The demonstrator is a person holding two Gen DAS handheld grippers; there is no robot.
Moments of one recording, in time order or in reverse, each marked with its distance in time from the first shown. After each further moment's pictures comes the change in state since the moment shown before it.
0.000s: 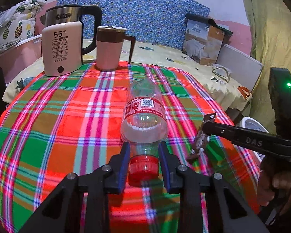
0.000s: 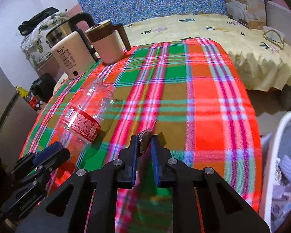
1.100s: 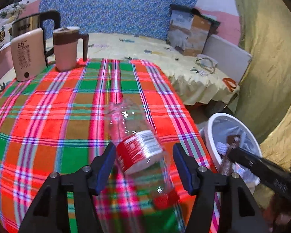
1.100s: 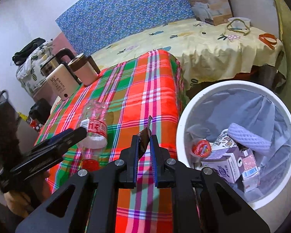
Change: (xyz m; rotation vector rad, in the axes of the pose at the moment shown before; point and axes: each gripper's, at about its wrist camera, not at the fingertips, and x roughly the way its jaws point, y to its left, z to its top) left arm 0.026 -0.112 0.018 0.018 0.078 -0.051; right arm -0.079 -0.074 -0.040 0.158 -0.124 -0.039
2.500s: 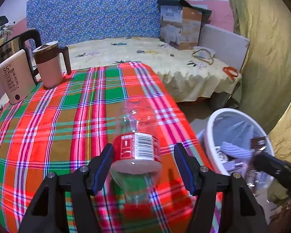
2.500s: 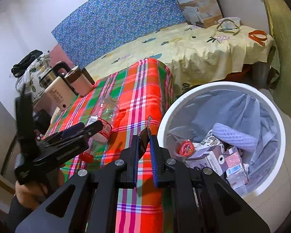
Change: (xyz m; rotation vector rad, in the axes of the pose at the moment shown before) left arm 0.026 -0.039 0.011 0.138 -0.005 0.062; right arm -0.024 -0.030 -0.002 0.051 -0.053 0.003
